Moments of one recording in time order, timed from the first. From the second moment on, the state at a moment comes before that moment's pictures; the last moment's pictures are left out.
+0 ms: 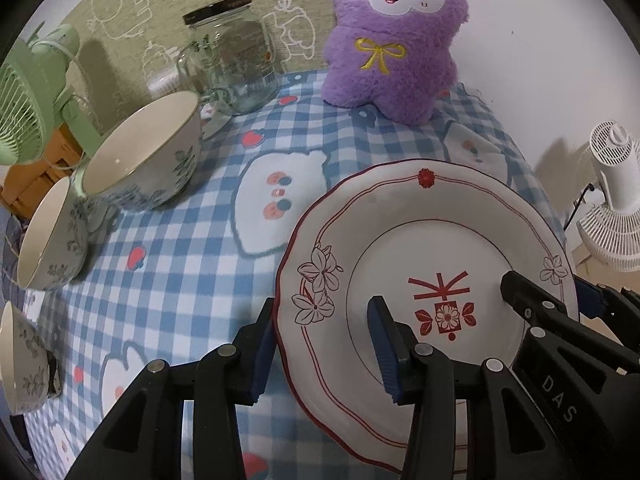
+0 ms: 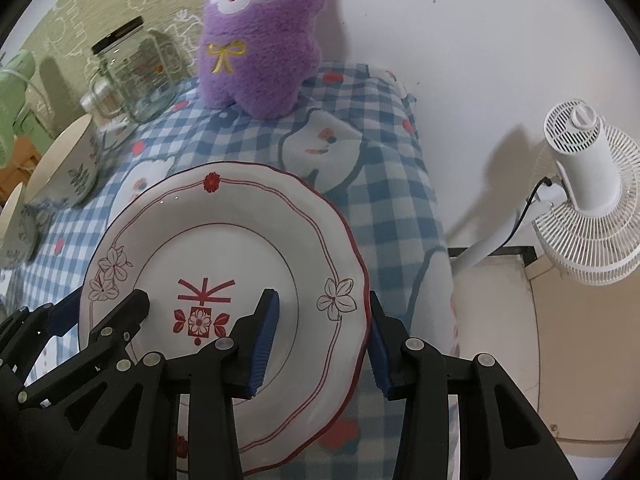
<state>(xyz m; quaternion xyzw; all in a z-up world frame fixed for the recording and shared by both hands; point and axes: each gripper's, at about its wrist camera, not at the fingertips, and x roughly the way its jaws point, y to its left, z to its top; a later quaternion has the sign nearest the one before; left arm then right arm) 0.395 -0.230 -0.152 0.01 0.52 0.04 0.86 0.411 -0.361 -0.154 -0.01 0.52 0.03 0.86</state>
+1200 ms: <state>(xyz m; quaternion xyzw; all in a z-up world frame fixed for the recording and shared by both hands) 0.362 -0.218 -0.144 0.03 0.52 0.03 0.85 0.376 -0.353 -0.144 0.00 0.52 0.02 0.86</state>
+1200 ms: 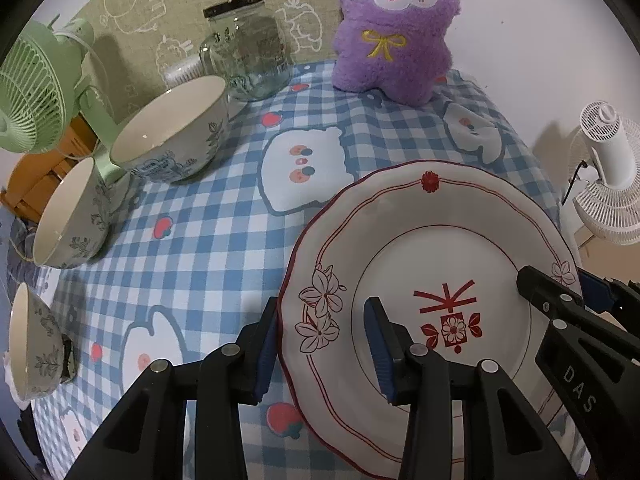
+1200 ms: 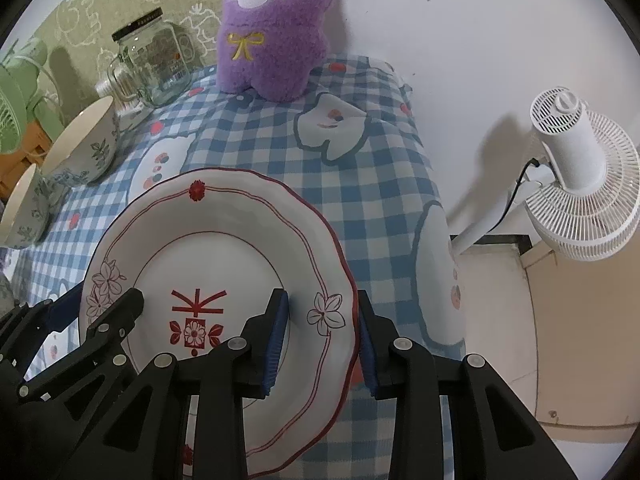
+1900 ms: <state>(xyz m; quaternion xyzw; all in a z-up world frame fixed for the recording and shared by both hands) 0.307 -0.205 -0.076 0.02 0.48 0.01 0.87 0.304 -0.346 -0.072 0.00 0.47 -0.01 0.88</state>
